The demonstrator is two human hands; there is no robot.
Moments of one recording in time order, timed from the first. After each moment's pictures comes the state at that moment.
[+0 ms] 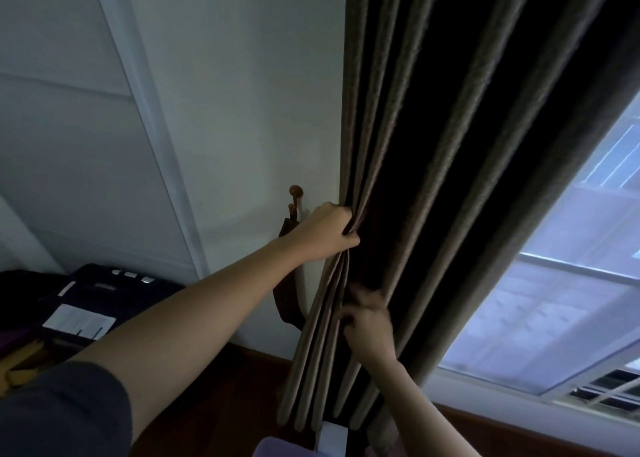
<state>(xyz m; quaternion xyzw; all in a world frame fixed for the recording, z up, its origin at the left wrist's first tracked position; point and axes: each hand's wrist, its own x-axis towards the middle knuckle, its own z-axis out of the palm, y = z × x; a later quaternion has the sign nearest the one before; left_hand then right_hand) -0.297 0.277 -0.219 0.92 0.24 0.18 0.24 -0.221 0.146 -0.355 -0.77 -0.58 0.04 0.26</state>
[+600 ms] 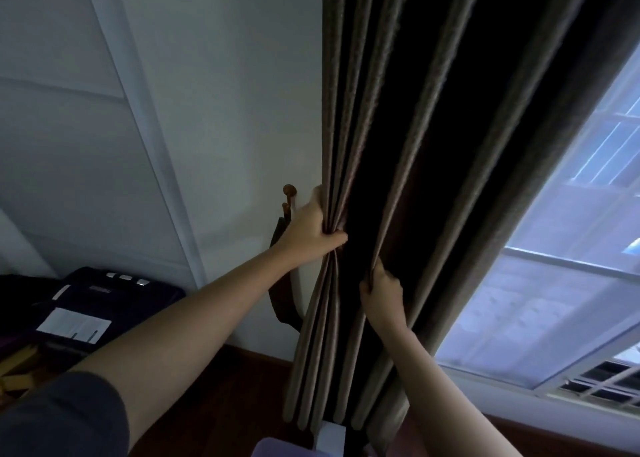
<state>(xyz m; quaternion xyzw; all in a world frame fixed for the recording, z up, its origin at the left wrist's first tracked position) -0.310 0.268 -0.233 0.85 0.27 0.31 0.34 -0.189 0.161 -0.326 -0.81 -0.46 0.09 0.35</state>
